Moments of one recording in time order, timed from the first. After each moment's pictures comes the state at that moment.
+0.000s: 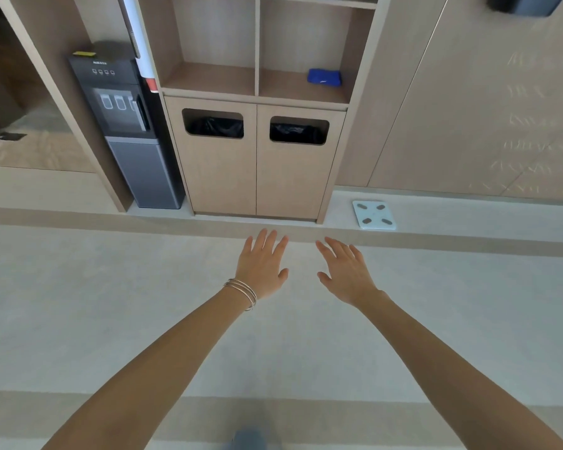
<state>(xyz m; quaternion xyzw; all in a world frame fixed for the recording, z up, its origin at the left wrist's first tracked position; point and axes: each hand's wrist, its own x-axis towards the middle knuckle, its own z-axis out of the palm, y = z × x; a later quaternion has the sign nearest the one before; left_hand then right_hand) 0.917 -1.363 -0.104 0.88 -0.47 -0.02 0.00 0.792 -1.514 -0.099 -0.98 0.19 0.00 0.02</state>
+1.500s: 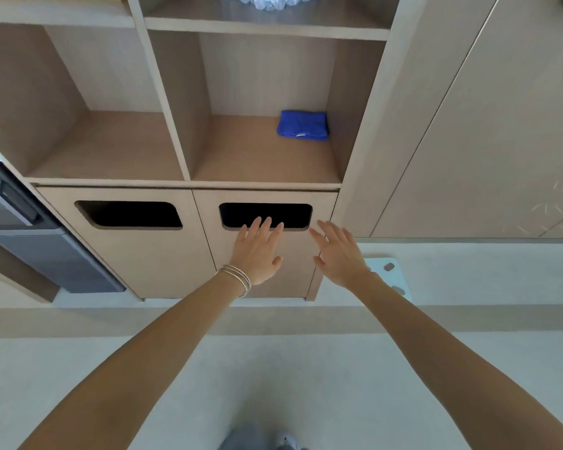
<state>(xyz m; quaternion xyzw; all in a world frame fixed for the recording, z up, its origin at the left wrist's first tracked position) 1.392 -1.888 -0.095 0.88 -0.48 -0.02 -0.02 1.266 -2.040 -0.099 -0.99 0.17 -0.01 0.00</state>
